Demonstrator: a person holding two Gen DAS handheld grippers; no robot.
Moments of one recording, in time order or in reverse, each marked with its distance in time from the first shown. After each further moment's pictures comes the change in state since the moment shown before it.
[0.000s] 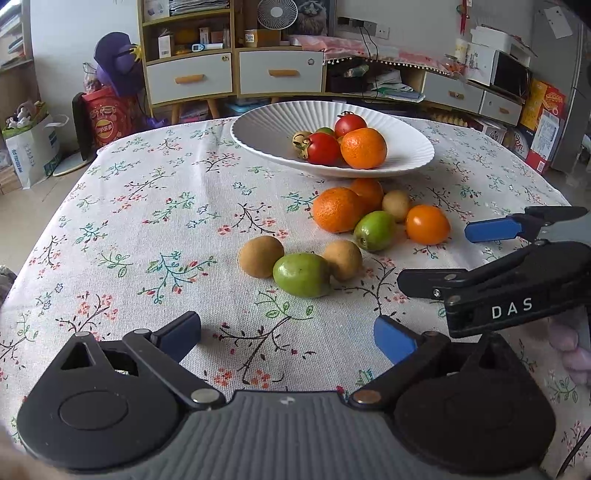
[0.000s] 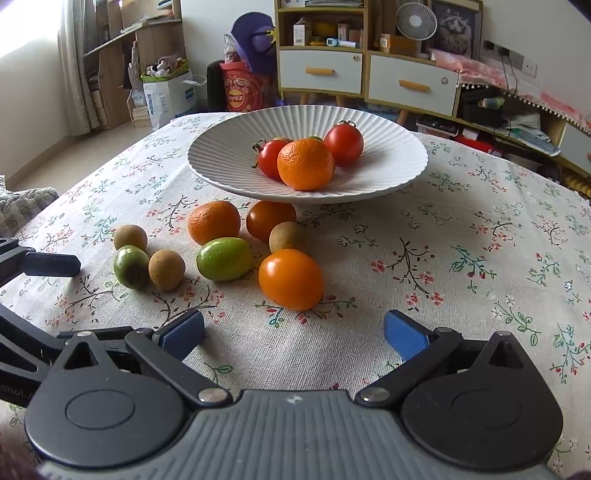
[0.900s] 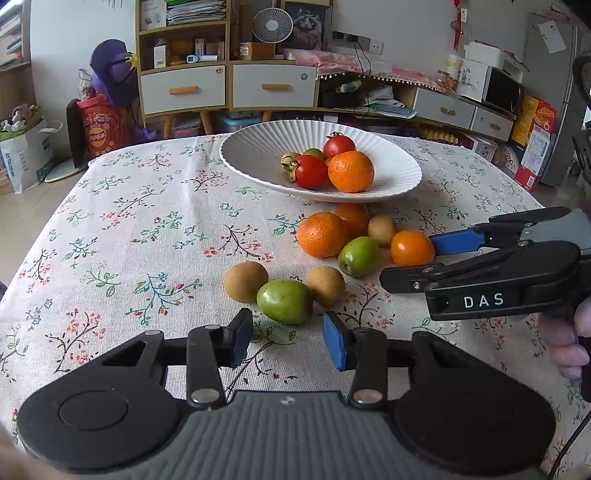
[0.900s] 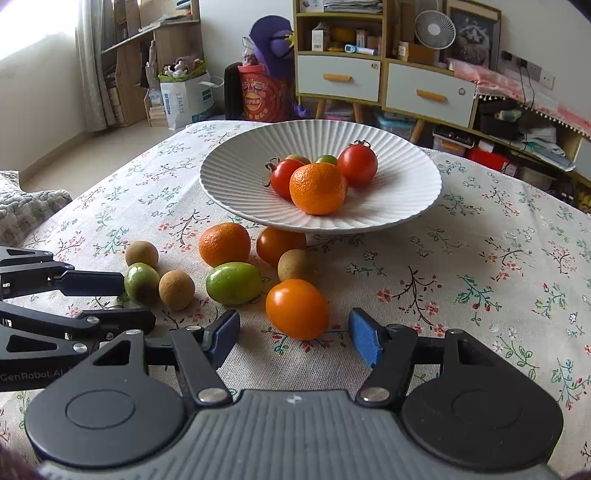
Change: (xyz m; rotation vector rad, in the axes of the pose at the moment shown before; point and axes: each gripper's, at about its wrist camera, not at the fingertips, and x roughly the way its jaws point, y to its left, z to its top) left arm -0.001 -0.002 0.008 -0.027 -0.043 -0.032; right arm 0.000 -0.003 0.016 -0.034 -0.009 0.043
